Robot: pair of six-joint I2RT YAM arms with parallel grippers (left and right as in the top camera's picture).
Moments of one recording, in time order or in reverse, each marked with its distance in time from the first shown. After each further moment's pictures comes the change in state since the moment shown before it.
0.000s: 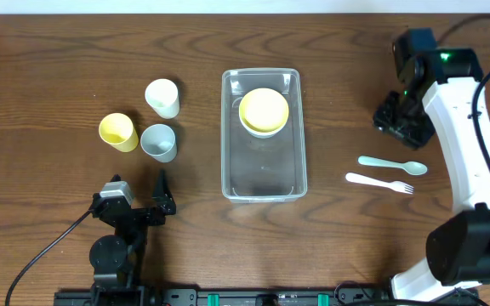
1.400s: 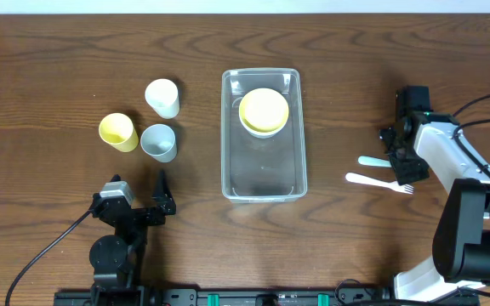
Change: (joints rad) left arm 0.000 0.000 0.000 0.000 0.000 0.000; right arm -0.114 0.003 -0.575 0.729 0.105 0.452
